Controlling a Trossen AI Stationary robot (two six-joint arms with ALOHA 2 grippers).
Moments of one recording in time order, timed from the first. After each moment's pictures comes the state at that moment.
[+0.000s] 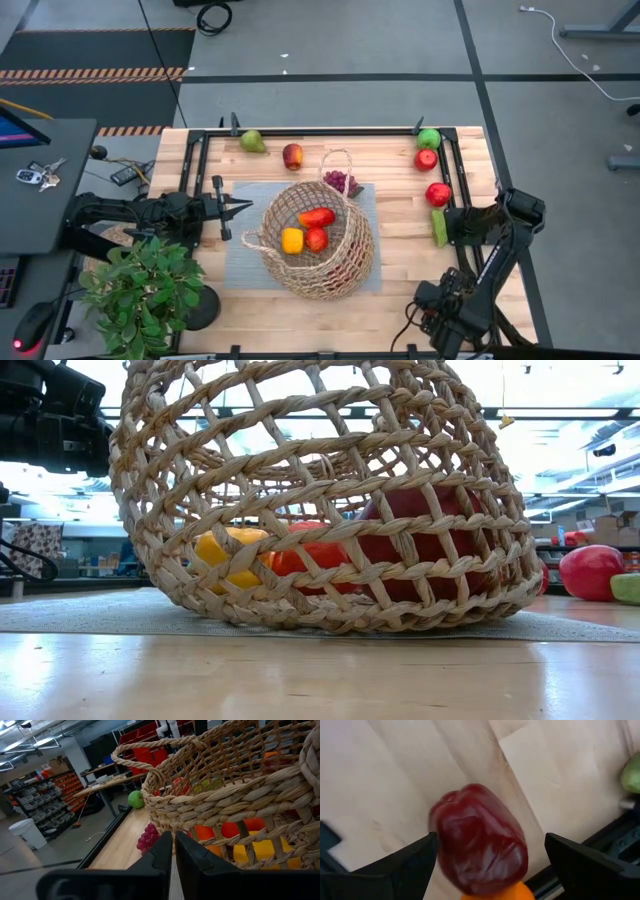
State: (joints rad) left arm -0.08 0.13 0.01 0.11 -0.31 0.33; right arm 1.05 1.79 1.26 -1.22 0.08 1.62
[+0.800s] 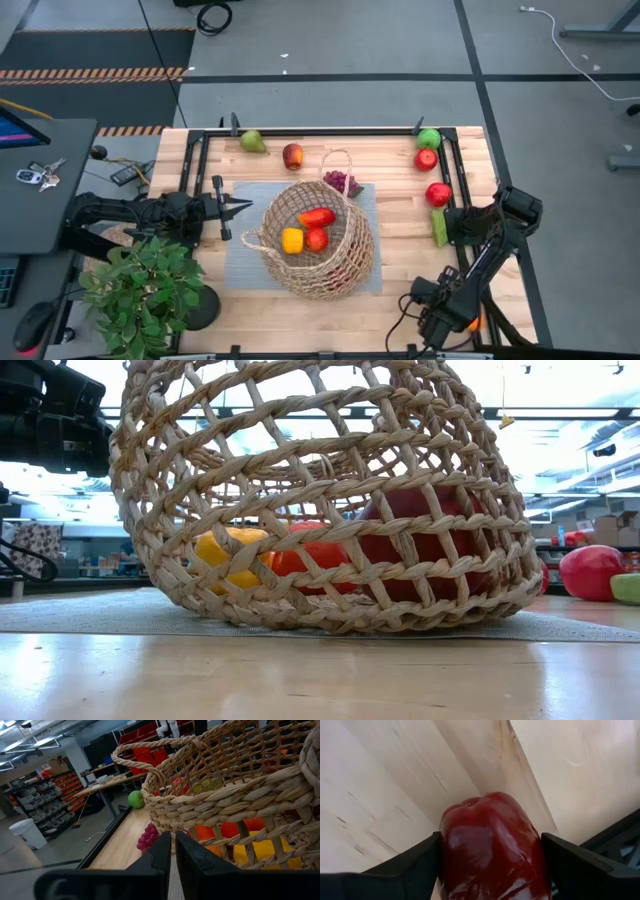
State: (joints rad) left arm -0.08 0.13 0.01 0.11 -0.31 0.33; right arm 0.98 1.79 1.14 -1.09 -0.09 1.57
